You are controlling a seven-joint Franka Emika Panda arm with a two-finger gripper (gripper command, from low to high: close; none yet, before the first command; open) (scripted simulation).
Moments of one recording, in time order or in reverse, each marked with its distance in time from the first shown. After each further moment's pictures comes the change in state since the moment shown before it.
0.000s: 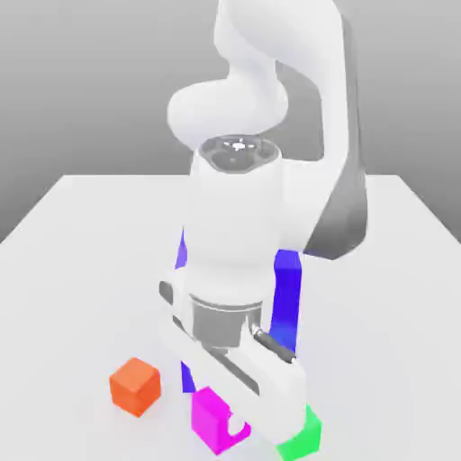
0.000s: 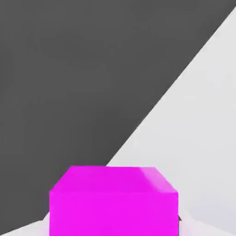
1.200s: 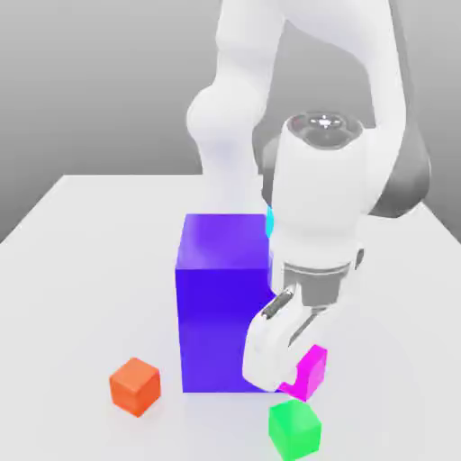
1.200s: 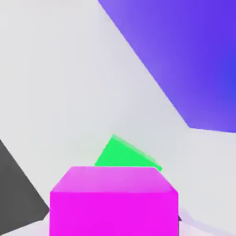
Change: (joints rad) arm 0.473 -0.036 -0.324 -0.133 0.175 -0.072 1.259
